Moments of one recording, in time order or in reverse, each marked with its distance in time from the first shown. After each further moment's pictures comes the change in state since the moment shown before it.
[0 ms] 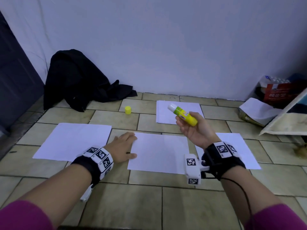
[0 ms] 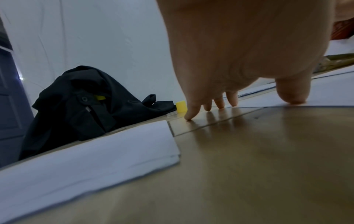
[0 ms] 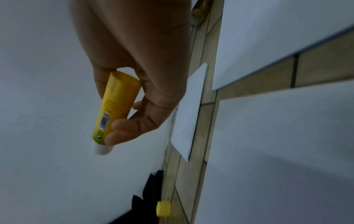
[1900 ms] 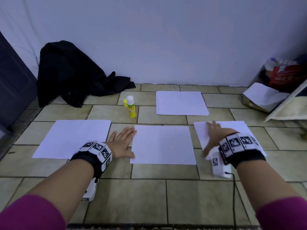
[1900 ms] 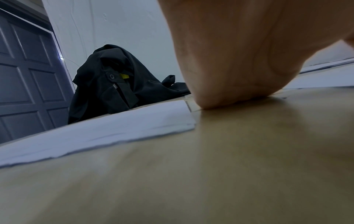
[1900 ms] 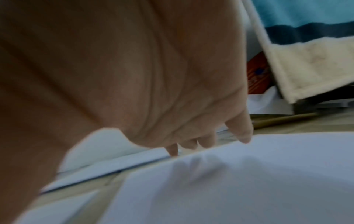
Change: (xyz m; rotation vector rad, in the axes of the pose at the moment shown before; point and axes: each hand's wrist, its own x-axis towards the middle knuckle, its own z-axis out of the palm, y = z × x) left_hand 0.003 -0.007 0.008 0.016 -0.188 -0.063; right_hand 0.004 -0.005 -0.077 -2.200 0.253 0.386
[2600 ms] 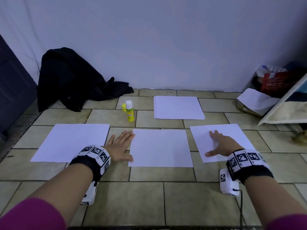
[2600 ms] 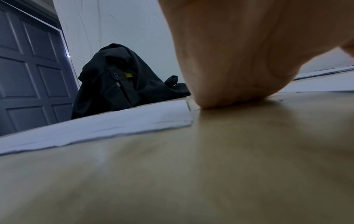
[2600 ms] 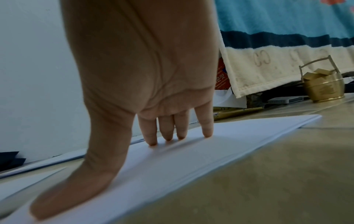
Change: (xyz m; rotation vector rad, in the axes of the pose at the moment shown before) left_hand 0.001 0.000 0.002 -0.026 0.024 0.005; right_hand -0.014 0.033 0.022 0.217 0.072 -0.050
